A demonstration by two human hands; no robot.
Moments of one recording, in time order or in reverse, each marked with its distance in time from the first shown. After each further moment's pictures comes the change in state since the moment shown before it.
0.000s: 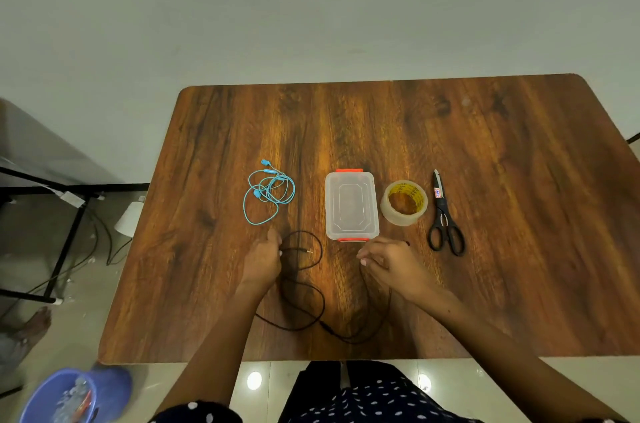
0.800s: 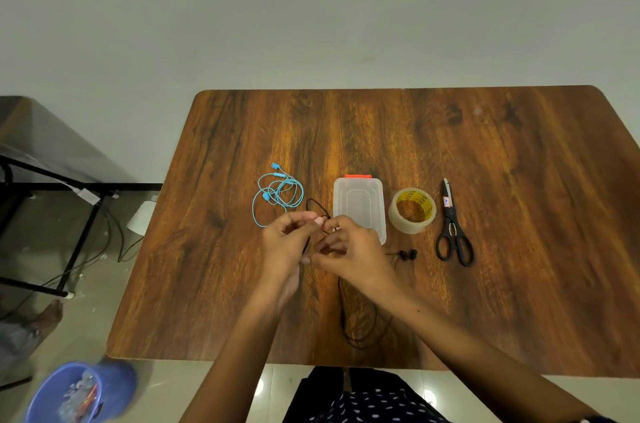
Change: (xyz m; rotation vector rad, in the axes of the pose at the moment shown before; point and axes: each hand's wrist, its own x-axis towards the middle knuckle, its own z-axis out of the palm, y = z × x) left_hand -0.062 0.120 -0.085 -1.285 0.174 -0.301; right_hand 0.023 -0.104 -0.001 0.477 0.061 0.119
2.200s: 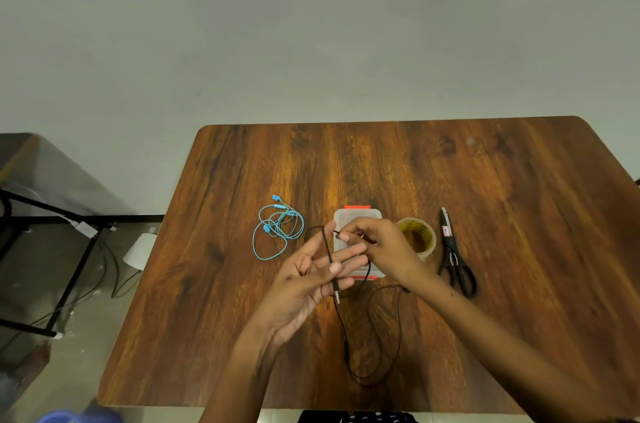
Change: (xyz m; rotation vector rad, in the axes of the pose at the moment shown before) left_hand -0.018 0.023 -0.008 -0.222 -0.718 -0.027; right_hand 0.041 -0.007 -0.058 -0.035 -0.040 -0.150
